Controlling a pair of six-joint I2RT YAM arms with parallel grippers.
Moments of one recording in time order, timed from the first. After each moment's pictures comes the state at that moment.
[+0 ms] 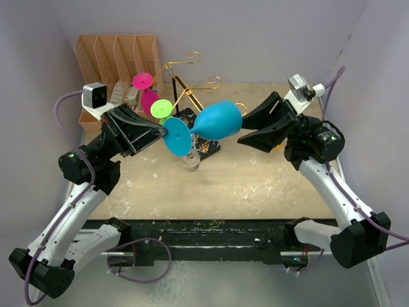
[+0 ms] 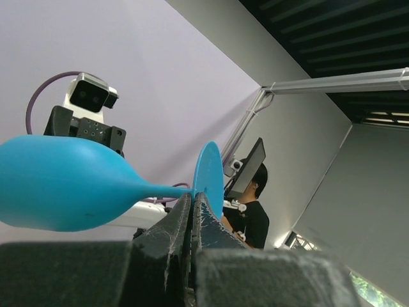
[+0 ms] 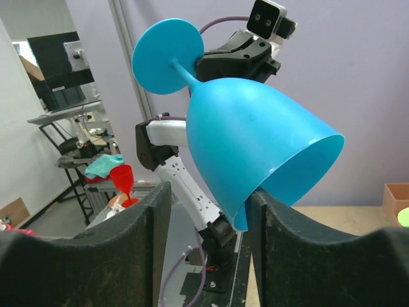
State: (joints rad) left arm -0.44 0.90 0.96 0.99 0.68 -1.59; right arm 0.35 1.17 1.05 1.33 -1.08 1.34
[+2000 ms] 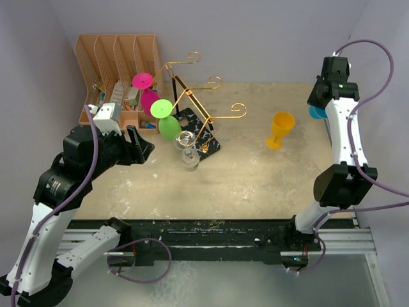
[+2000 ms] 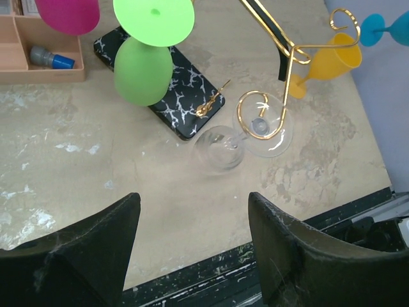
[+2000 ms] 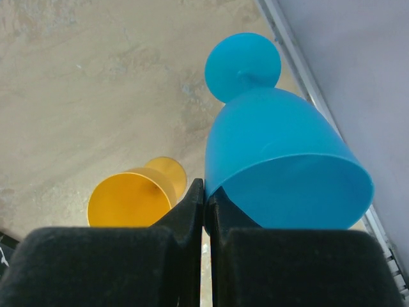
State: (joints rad) left arm -0.44 0.82 1.35 -0.93 0.02 -0.43; right arm -0.12 1.69 1.85 -0.92 0.29 0.25
